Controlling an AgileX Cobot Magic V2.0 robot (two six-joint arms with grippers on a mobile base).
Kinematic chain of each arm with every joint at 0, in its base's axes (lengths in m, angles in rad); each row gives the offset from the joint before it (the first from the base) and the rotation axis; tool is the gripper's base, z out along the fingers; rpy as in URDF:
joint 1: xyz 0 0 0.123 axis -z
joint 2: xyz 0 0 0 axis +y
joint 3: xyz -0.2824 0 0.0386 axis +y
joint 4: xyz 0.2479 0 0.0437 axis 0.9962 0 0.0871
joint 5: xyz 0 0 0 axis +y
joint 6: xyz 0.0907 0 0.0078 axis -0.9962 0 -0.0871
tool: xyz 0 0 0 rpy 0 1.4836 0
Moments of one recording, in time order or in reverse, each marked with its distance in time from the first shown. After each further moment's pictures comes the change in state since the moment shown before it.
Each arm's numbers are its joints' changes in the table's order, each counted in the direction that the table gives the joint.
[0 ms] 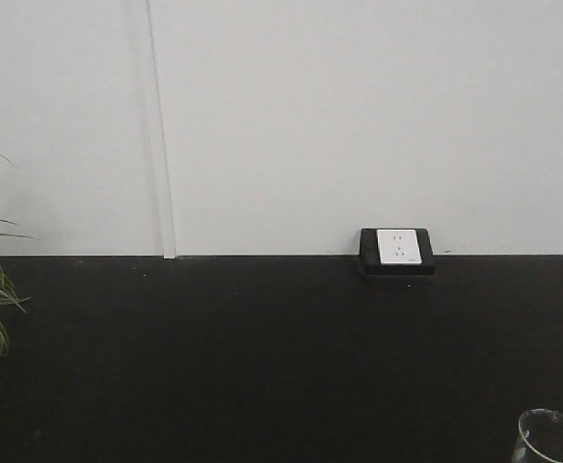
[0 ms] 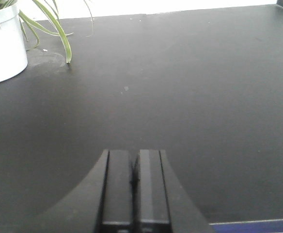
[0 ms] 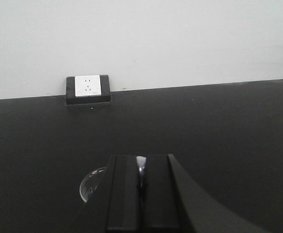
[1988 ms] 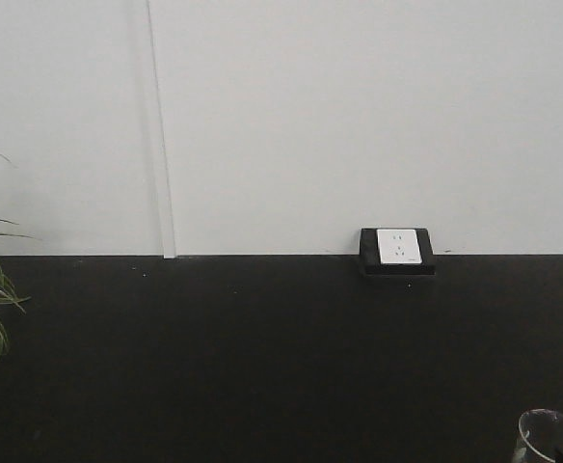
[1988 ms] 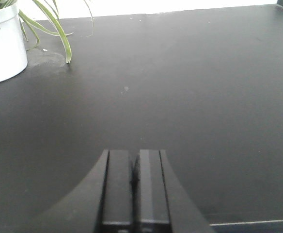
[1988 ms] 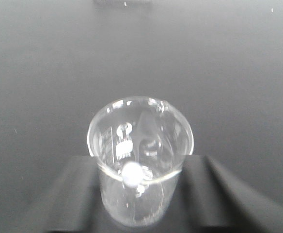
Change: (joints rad) left arm 0.000 0.000 0.000 0.000 0.000 0.000; right arm 0.001 0.865 -0.005 -0.014 -0.532 0.099
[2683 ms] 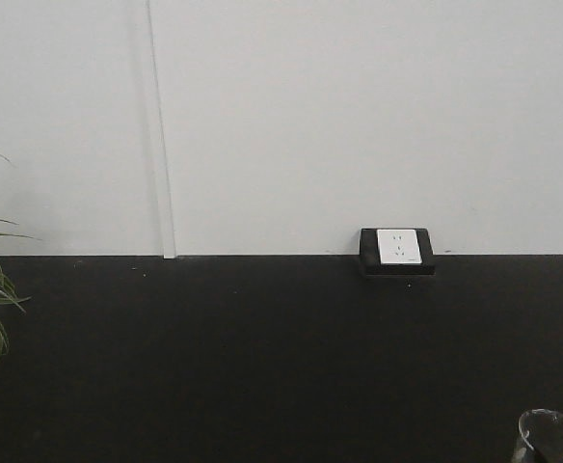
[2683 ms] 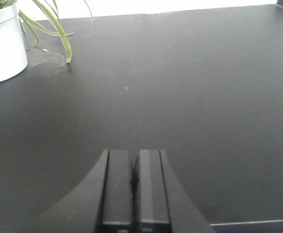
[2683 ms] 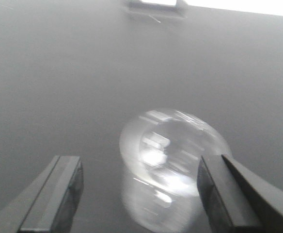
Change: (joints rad) left arm 0.000 0.000 0.000 0.000 0.000 0.000; right arm -0.034 -0.048 0.000 -0.037 0.032 -0.032
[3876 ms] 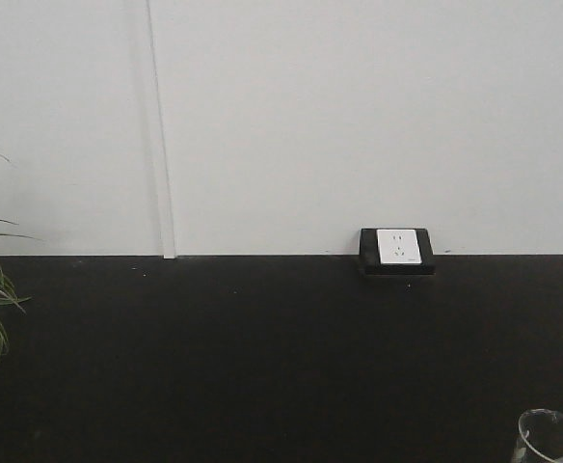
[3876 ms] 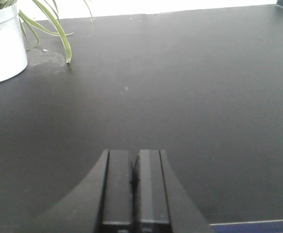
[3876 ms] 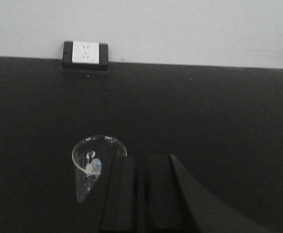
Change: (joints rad) left arm 0.000 0.000 0.000 0.000 0.000 0.000; right arm -0.064 -0.778 -0.058 -0.057 0.686 -0.066
